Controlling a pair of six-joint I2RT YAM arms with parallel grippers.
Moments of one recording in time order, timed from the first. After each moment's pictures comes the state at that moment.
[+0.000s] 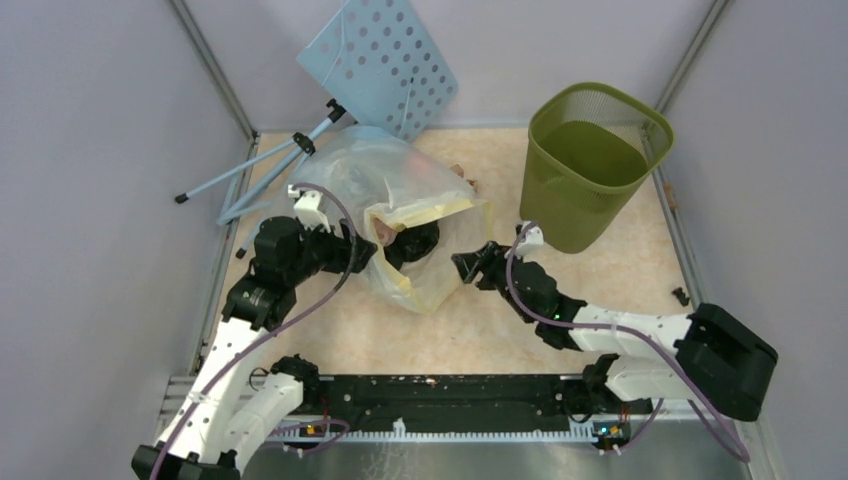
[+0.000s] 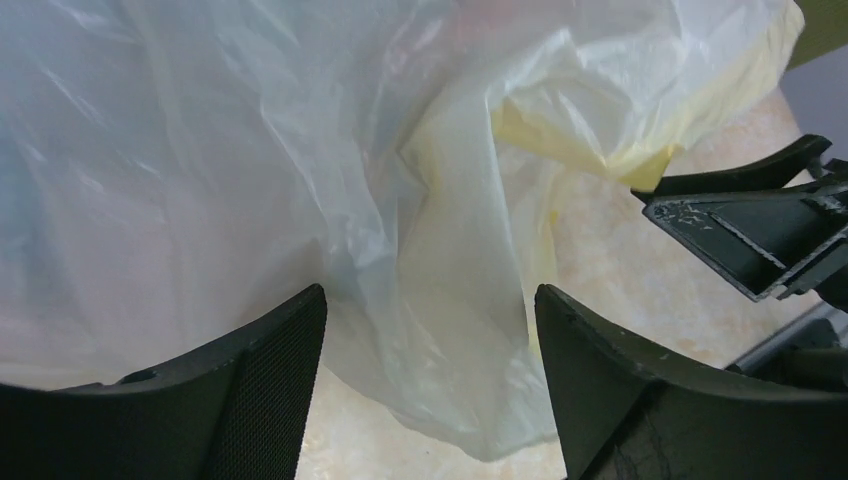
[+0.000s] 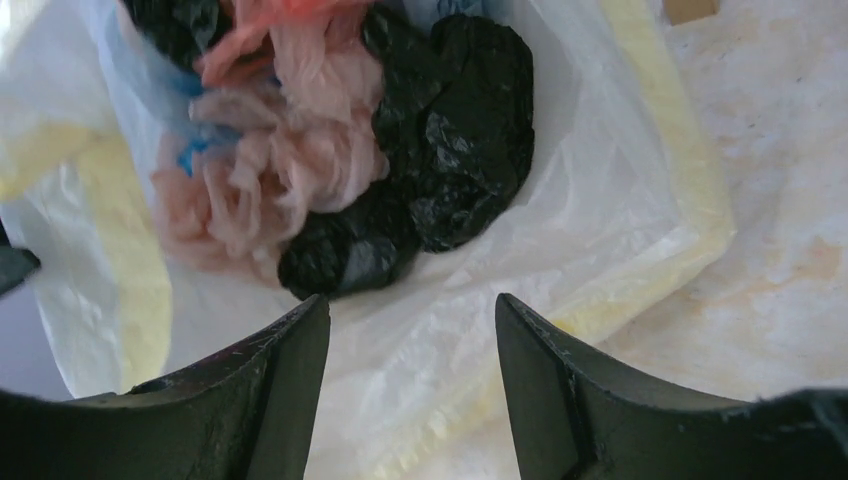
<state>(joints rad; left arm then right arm) -0.27 0.72 0.76 -0.45 0.29 -0.32 0.94 1.14 0.37 0.61 0.36 0.72</state>
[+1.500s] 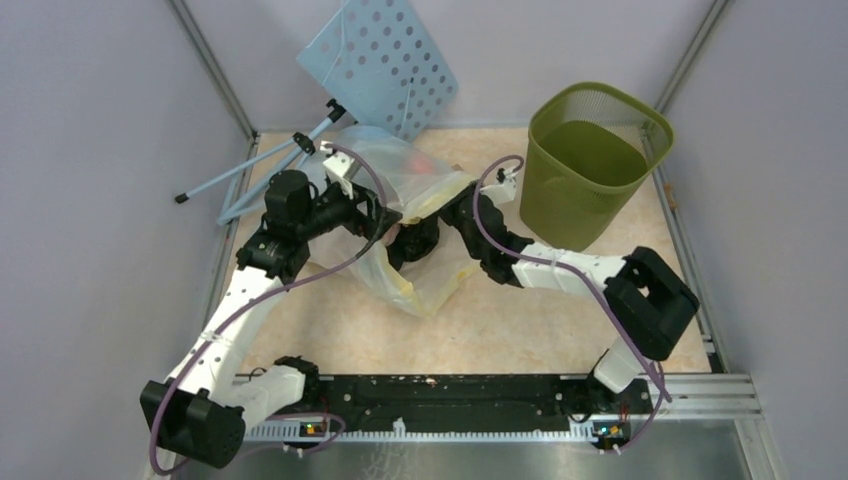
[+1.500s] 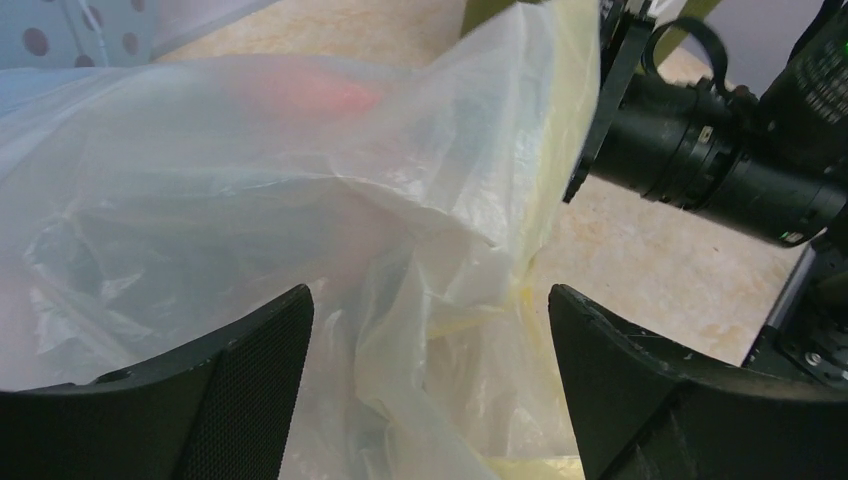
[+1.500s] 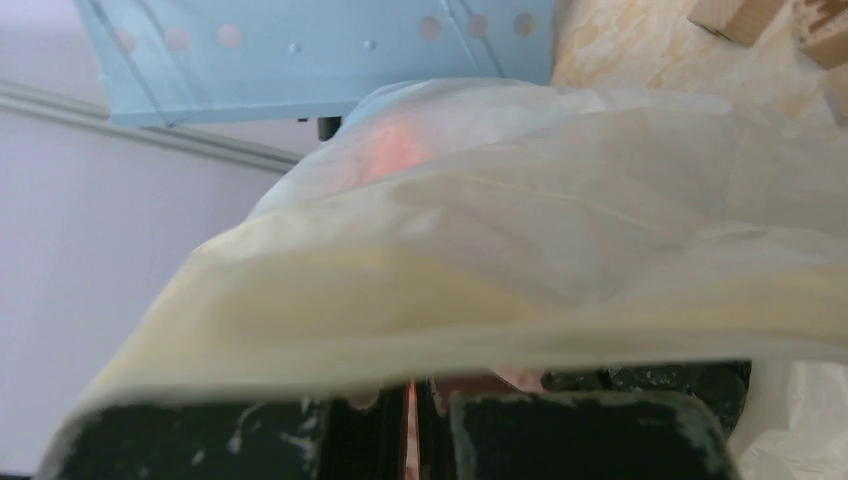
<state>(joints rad) -0.28 1.04 0.98 -0.20 0.54 -0.03 0.85 1.67 0.98 0.55 0.57 1.21</state>
